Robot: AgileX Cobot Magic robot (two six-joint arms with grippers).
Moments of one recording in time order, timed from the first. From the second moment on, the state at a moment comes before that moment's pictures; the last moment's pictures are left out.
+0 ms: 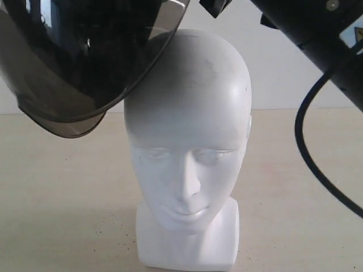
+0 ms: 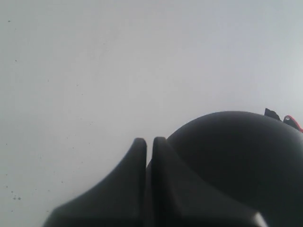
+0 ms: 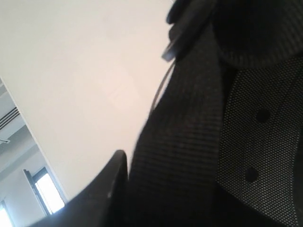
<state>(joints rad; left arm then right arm) -0.16 0.71 -0.80 0.65 -0.27 -0.78 0.70 1.29 -0.83 -0.39 -1.17 1.35</state>
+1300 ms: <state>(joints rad) -0.16 0.85 -0.84 0.86 -0.44 -0.90 0.71 1.14 -0.59 -0.34 -1.13 1.18</state>
